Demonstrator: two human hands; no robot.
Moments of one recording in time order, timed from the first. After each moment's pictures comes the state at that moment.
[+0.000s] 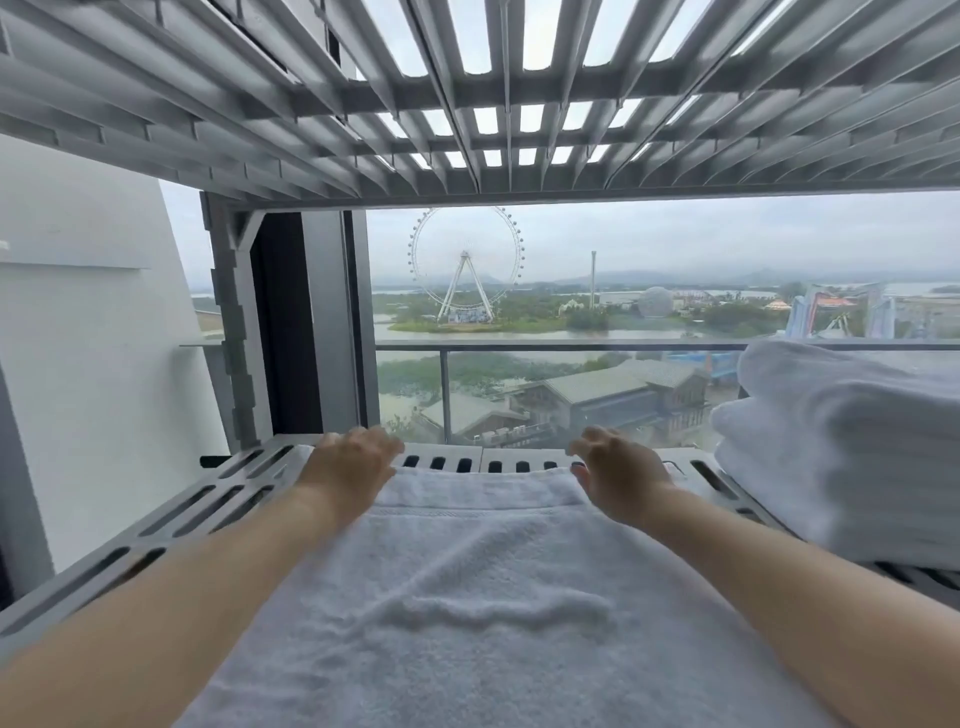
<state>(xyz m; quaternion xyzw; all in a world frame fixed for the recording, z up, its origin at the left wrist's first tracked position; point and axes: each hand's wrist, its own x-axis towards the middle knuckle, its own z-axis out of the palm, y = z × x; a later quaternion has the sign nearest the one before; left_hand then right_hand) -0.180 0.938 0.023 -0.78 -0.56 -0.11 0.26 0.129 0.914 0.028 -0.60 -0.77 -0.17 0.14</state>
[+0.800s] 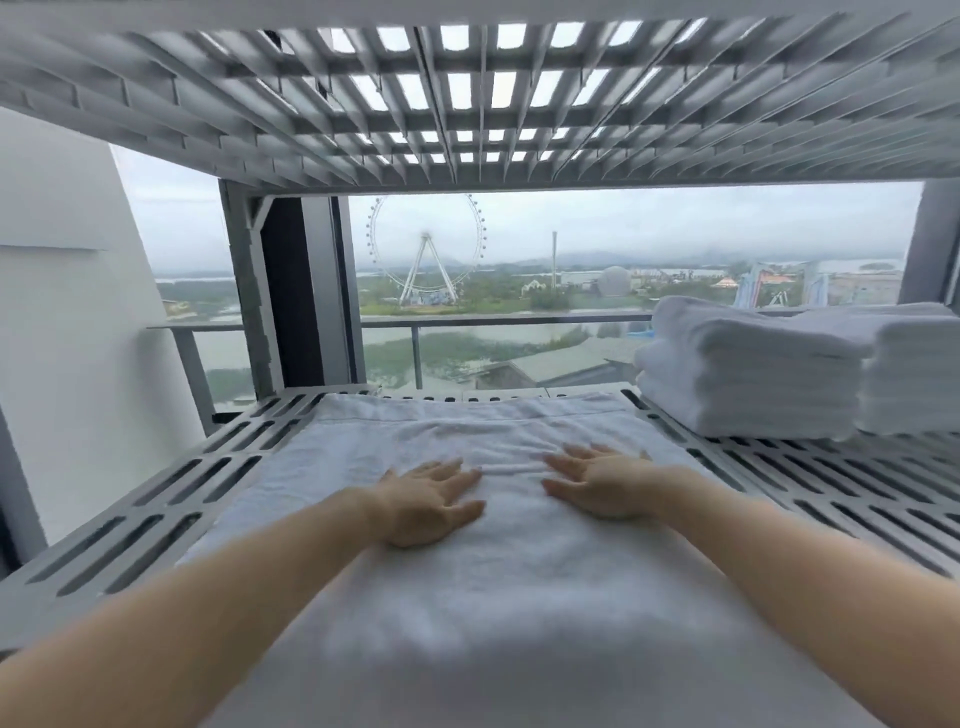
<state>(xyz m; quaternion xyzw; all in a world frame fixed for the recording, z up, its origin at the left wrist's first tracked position) -0.134 0.779 -0.004 -0.87 -0.49 0.06 -0.05 0.119 0.752 0.006 -0.66 -0.74 0.05 -0.03</state>
